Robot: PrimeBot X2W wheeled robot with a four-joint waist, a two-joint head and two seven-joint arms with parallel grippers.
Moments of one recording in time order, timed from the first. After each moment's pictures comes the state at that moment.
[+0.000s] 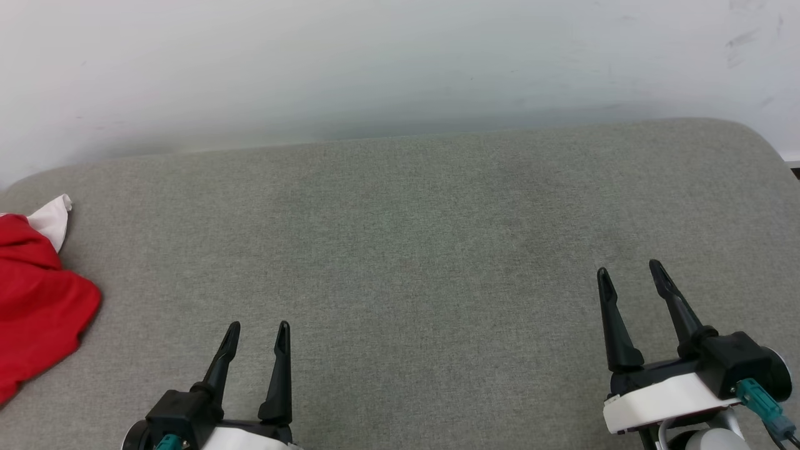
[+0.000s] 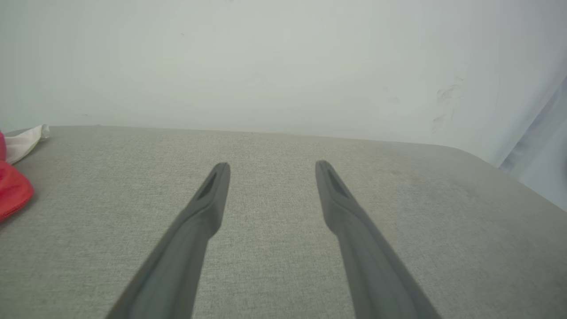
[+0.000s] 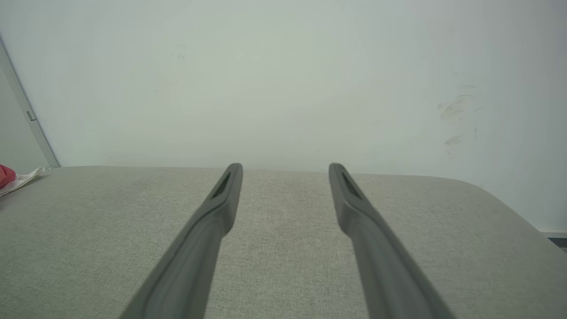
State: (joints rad) left arm 0.10 0.05 -0.07 0.00 -0.22 -0.09 -0.25; right arm -0.04 -0.05 0.04 0.07 0.07 0.13 -0.25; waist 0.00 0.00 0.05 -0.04
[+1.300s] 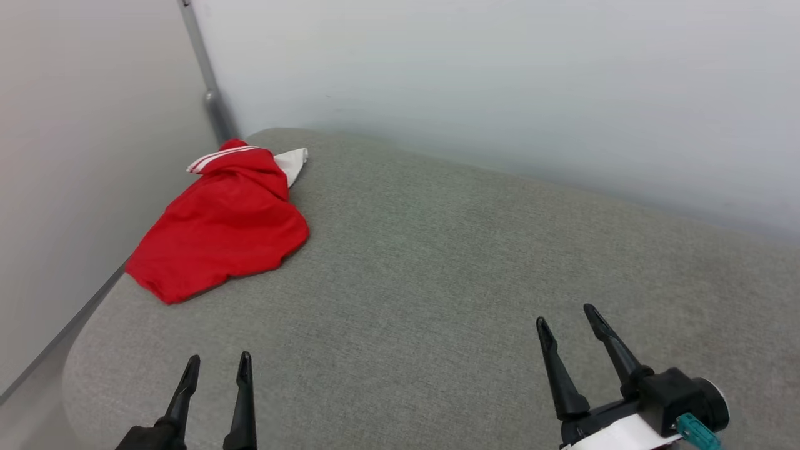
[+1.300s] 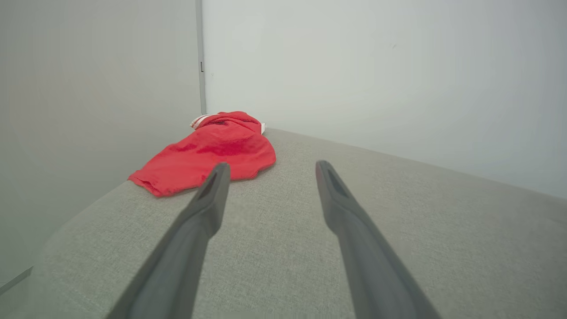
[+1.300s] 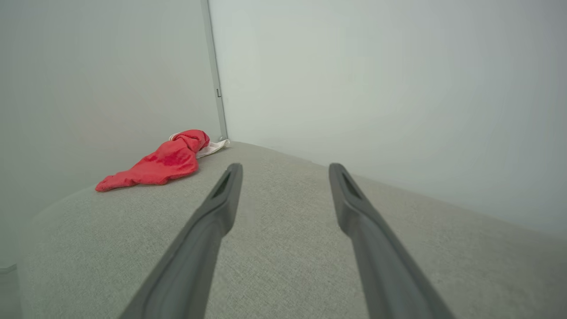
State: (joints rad) left arm 0.19 0.05 0.02 -0.03 -0.17 -0.09 -0.26; right arm 0.03 -0.05 0.19 0.09 0.09 0.13 -0.26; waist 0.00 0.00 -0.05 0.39
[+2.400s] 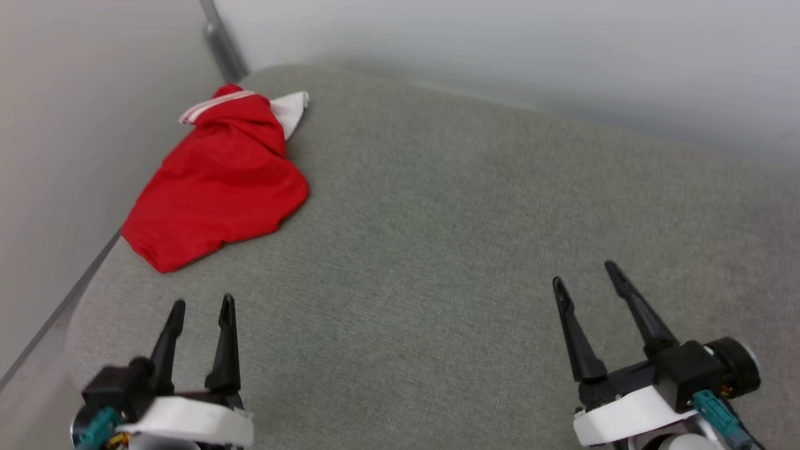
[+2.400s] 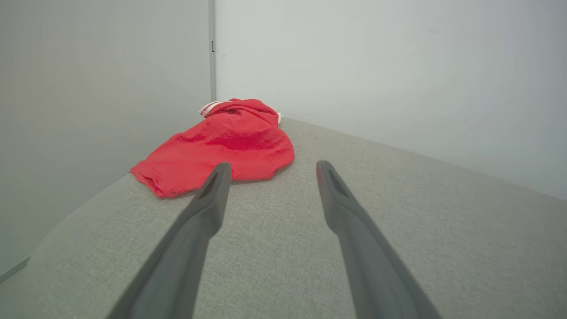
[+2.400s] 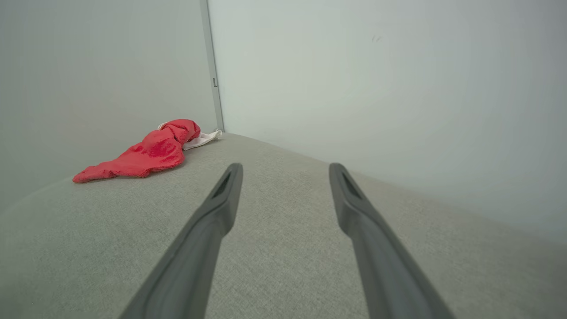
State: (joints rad) left arm 0.03 0.08 0.06 0.07 -0.29 -0.13 -0.26; right arm -0.02 -0.05 0.15 0.03 -0.02 0.13 -0.26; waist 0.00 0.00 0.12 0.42
